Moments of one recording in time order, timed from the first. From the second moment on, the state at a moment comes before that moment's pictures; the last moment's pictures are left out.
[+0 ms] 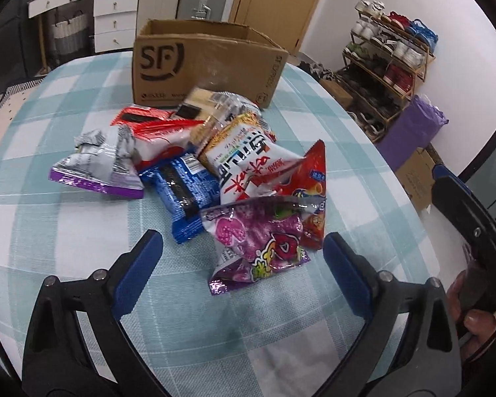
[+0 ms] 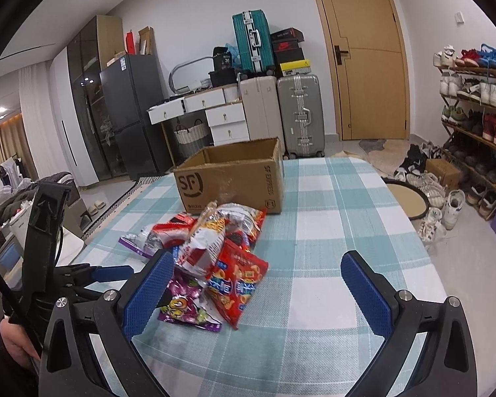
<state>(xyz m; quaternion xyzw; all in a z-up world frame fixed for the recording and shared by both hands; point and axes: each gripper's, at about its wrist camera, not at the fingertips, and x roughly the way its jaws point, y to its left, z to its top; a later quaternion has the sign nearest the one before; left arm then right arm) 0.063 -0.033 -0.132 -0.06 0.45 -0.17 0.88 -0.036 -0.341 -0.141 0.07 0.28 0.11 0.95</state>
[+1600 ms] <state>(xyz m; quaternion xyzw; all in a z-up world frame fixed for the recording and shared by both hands) 0.016 0.048 -0.119 -0.12 0.41 -0.17 0.89 -0.027 -0.335 -0.184 0.11 0.34 0.17 0.92</state>
